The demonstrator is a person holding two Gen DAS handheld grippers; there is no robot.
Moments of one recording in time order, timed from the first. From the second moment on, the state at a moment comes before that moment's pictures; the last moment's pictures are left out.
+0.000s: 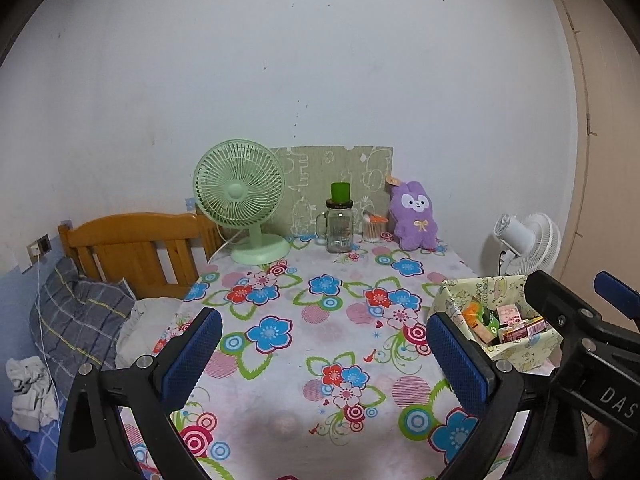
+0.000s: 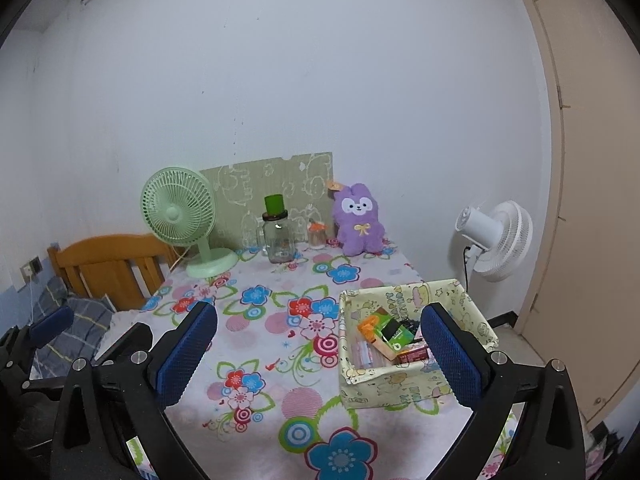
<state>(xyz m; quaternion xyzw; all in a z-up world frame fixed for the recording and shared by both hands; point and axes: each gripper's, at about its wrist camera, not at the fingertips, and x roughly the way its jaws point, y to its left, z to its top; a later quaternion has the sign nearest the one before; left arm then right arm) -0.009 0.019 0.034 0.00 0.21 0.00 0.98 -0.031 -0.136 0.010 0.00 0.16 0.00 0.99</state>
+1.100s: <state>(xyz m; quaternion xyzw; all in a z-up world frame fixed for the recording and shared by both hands) -0.009 0.020 0.031 -0.01 0.21 0.00 0.98 -0.035 -0.137 0.009 -0.01 0.16 -0.01 0.99</state>
